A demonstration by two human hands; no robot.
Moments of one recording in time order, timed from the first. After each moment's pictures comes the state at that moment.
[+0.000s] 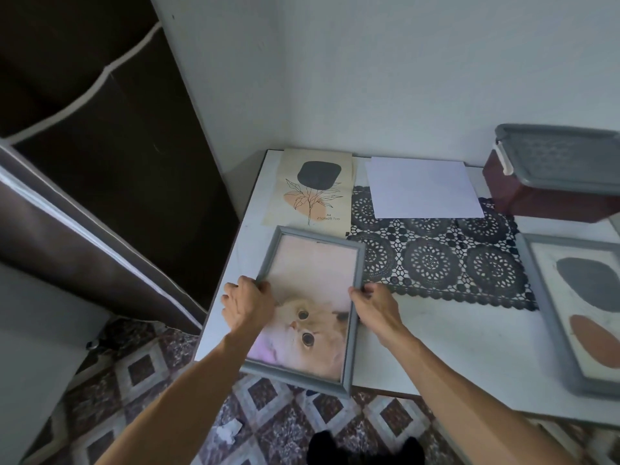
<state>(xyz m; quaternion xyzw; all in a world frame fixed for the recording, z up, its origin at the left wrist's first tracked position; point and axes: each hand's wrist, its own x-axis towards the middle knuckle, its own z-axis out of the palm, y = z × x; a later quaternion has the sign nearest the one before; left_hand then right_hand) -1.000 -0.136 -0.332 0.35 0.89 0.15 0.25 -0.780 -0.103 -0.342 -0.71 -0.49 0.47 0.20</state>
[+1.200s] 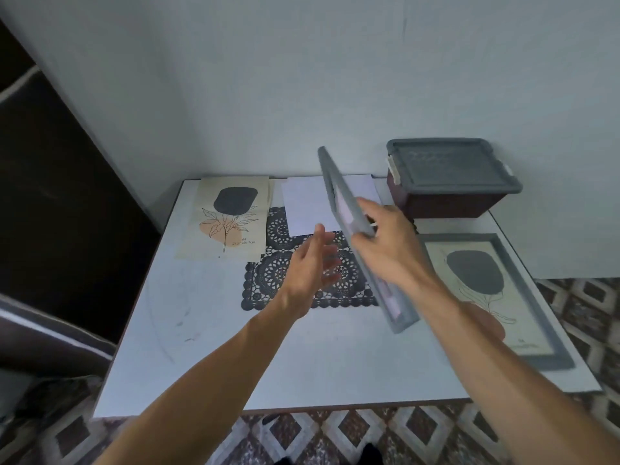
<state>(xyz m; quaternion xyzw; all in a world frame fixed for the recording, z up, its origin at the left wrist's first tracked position) -0.765 -0.064 -0.237 0.39 0.51 0.44 0.62 -0.619 -0.055 -0.175 -0.60 -0.69 0.24 0.32</state>
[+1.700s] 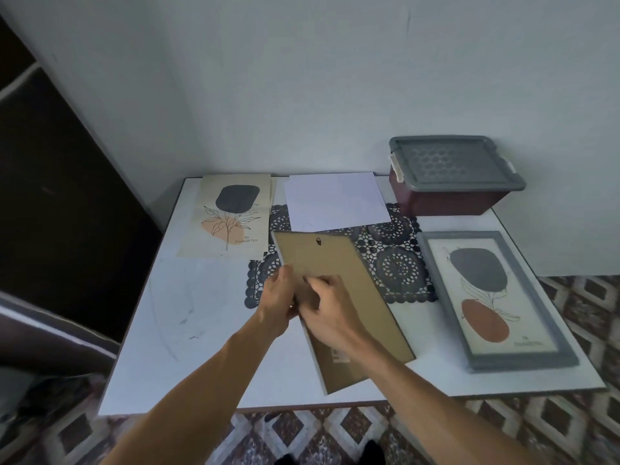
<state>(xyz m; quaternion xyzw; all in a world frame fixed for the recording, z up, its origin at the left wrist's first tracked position) -0.805 -0.076 -0.285 0.24 0.64 0.41 0.60 -0.688 -0.110 -0.279 -0.59 -0.68 0.37 0.24</state>
